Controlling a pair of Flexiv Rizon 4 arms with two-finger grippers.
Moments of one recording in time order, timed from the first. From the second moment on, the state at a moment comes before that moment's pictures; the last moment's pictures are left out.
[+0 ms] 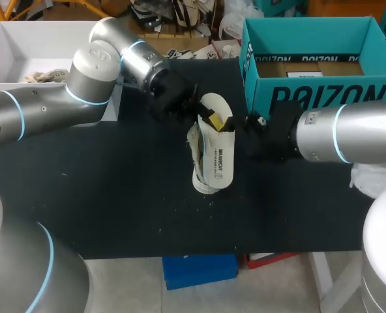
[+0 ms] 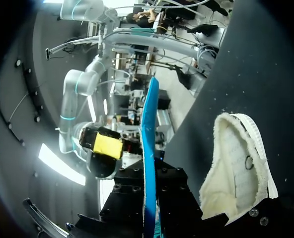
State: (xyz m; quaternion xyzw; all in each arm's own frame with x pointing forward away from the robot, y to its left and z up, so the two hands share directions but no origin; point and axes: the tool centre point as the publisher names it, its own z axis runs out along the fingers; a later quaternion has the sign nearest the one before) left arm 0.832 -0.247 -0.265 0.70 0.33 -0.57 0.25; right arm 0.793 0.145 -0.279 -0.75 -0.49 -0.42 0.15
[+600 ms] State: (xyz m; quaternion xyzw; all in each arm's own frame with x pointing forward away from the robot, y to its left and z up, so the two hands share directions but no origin) left arm 0.833 -0.243 -0.268 0.70 0.34 -0.58 0.25; right arm 0.792 0.146 -0.280 -0.81 -0.41 -0.38 0.19
